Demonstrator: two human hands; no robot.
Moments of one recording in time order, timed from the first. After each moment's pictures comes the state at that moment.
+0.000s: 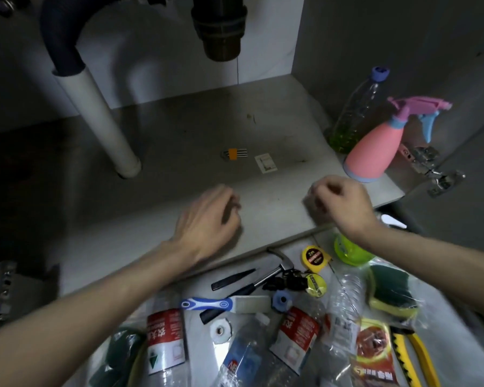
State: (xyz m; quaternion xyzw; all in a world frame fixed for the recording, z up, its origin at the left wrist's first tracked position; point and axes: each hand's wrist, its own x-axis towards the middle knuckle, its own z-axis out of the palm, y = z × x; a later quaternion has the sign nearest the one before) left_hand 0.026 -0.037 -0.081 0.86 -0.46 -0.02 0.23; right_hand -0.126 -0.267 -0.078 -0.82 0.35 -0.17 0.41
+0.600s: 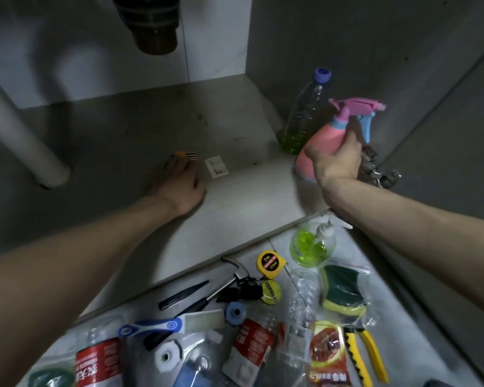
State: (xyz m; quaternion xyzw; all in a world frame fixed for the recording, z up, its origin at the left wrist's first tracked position) left_hand 0.089 -0.147 -0.113 0.90 -0.43 -0.04 0.08; right_hand -0.108 -0.358 -0.048 -0.69 0.55 -0.31 0.35
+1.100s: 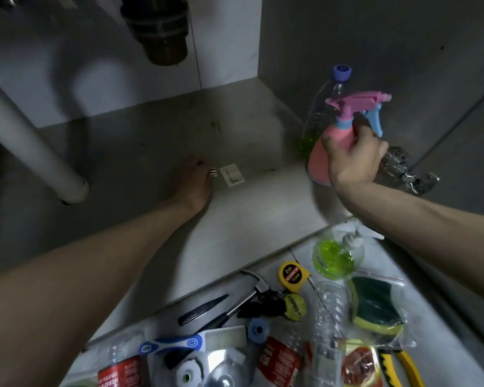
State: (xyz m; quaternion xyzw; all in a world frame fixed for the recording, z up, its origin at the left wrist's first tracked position) left_hand 0.116 -0.163 -0.120 0.90 -0.42 0.01 0.15; right_hand -0.090 -0.367 -0.065 -0.73 0.49 -0.39 0.28
